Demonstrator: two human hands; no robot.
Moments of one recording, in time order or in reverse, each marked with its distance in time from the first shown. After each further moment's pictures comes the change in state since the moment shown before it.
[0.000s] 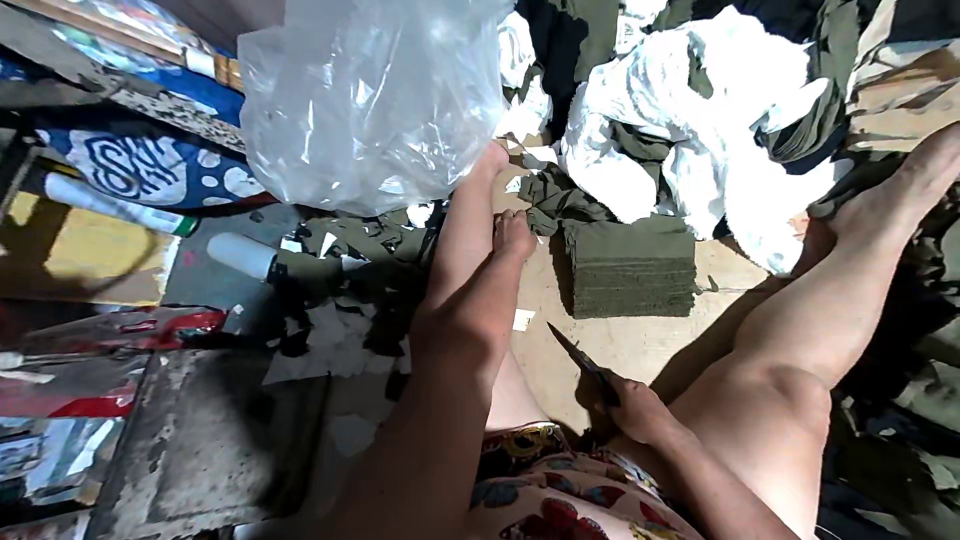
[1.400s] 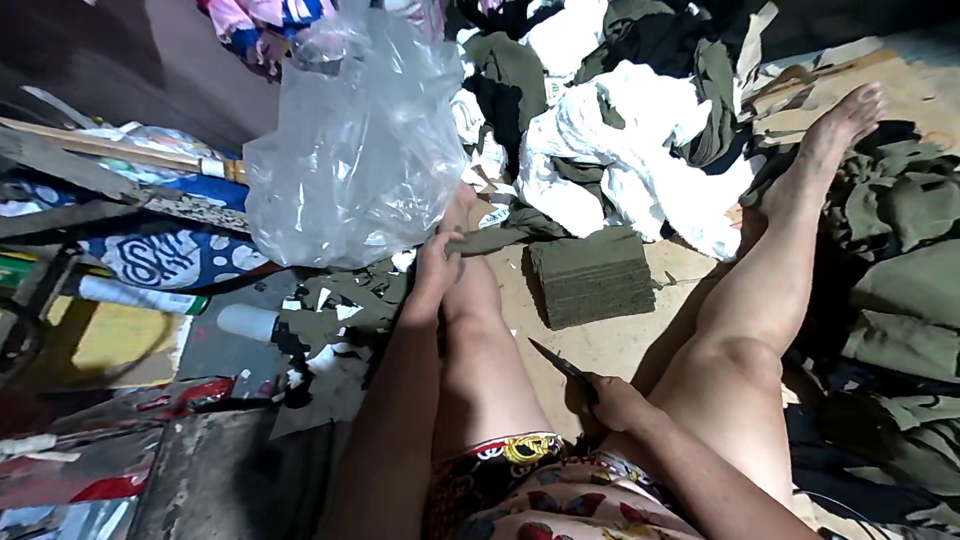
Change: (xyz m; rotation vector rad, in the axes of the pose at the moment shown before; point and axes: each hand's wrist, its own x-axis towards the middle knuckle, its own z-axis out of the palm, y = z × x) left_hand -0.007 -0.098 -0.021 -0.315 0.484 0.397; right_hand 0.005 -0.001 0.001 0.010 0.019 -0.020
